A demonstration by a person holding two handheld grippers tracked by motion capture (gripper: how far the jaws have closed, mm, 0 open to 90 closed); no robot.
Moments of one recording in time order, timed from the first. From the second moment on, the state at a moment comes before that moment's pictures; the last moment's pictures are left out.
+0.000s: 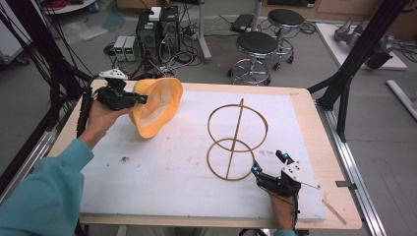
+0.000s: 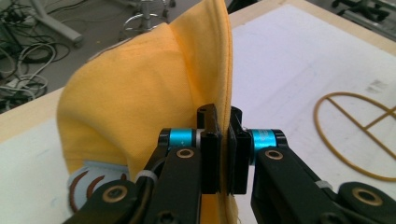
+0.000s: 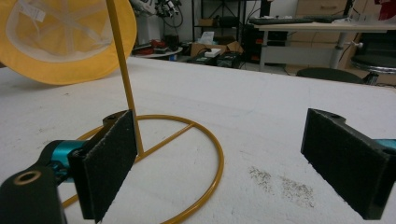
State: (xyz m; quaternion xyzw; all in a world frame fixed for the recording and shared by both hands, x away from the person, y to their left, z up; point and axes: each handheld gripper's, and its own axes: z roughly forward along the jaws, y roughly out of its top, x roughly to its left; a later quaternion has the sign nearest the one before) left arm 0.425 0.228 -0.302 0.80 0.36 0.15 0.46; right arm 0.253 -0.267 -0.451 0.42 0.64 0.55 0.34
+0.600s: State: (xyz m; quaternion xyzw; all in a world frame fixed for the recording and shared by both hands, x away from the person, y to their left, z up) left arm 0.397 0.196 -0.317 0.81 0.32 0.11 0.48; right arm 0.253 -0.268 -0.451 0.42 0.64 0.55 0.34
